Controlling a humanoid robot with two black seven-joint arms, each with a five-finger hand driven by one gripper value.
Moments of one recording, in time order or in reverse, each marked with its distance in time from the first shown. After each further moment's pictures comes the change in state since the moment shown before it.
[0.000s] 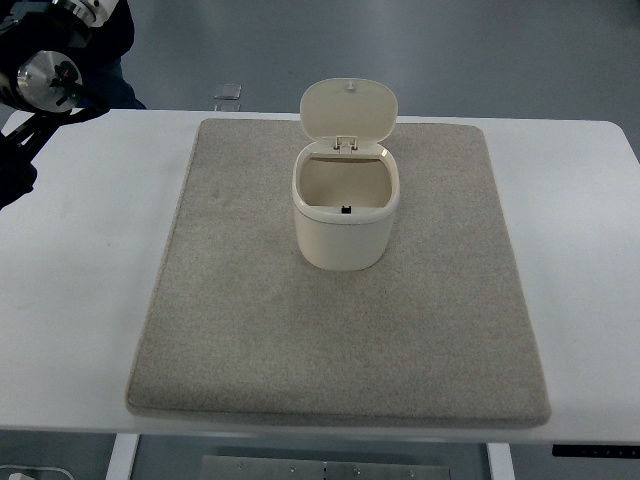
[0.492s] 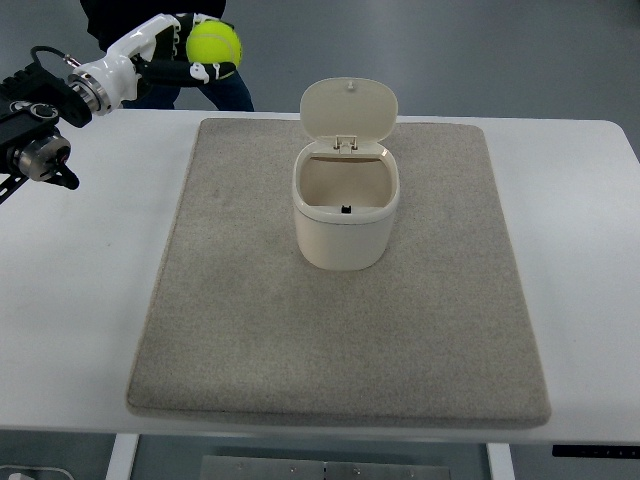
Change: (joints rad) left arm -0.001 0.132 0.460 0.018 0.242 0.033 0.000; right arm 0.000 0.000 0.000 0.000 0.000 0.000 0.000
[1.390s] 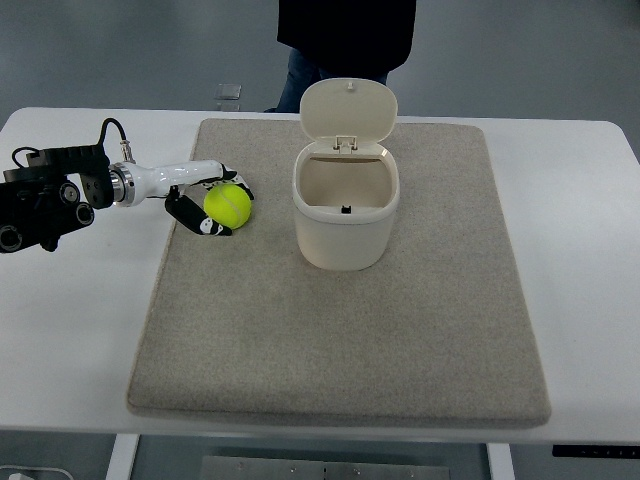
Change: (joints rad) left arm -0.044 -0.005 0.470 -0.063 0.577 0.008 0.000; right arm 0.000 0.000 0.000 0.000 0.000 0.000 0.000
